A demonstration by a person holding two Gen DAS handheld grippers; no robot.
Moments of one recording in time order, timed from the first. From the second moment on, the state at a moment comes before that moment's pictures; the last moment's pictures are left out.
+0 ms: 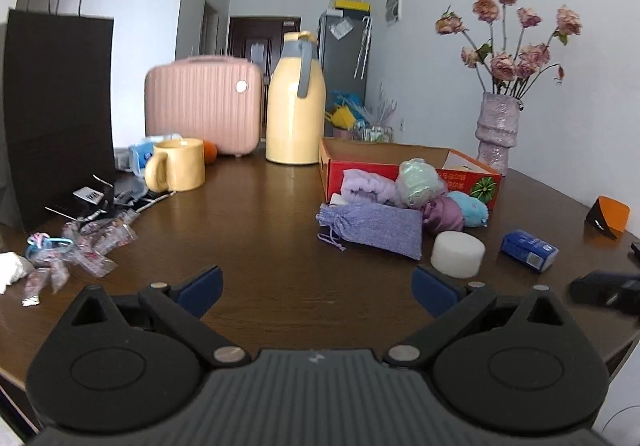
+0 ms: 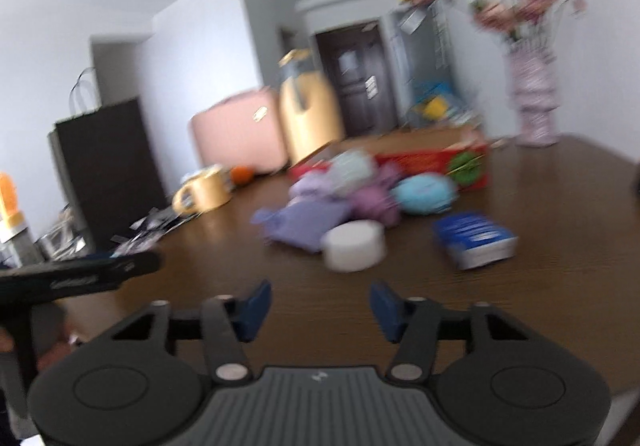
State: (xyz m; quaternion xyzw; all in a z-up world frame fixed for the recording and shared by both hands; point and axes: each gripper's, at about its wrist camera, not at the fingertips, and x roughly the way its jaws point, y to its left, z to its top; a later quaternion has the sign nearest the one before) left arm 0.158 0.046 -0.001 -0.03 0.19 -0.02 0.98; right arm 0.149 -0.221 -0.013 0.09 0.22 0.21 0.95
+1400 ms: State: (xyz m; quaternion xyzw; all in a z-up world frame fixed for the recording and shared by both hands) left arm 0.225 0.023 -0.016 -0.13 0.32 -0.20 0.92; right arm 0.218 -0.209 -0.030 0.09 0.29 0.19 0.93
